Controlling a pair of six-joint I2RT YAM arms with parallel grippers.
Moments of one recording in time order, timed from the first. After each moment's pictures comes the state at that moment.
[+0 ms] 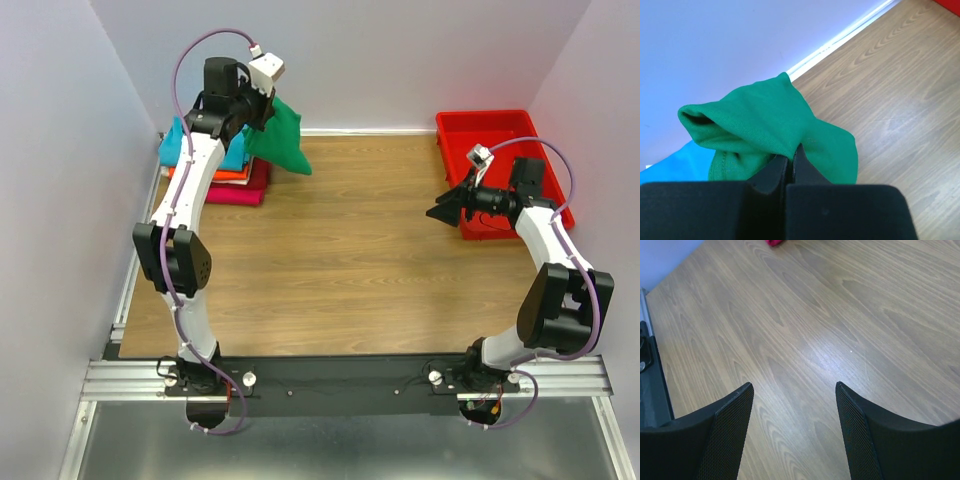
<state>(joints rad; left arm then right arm) -0.17 1.92 2.05 -0.52 0.38 0.30 -0.21 1.50 1.08 -0.37 -1.18 -0.41</state>
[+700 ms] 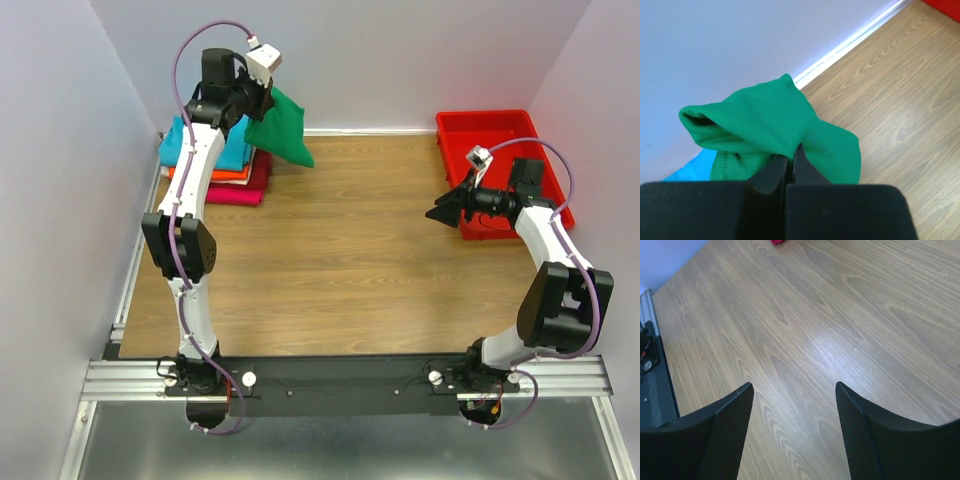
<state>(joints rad) -0.13 2.08 2.26 -0.57 0.44 0.32 -0.21 1.51 1.08 -0.39 -1.19 -0.41</state>
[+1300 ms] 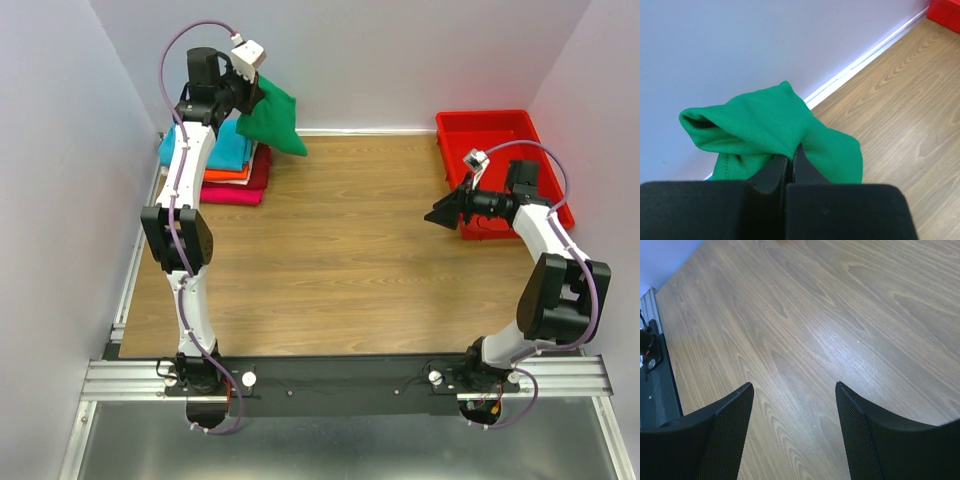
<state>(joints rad) -0.06 2.16 2.31 -0.44 0.54 0.31 -0.21 1.55 1.08 -0.41 -1.19 -0.43</state>
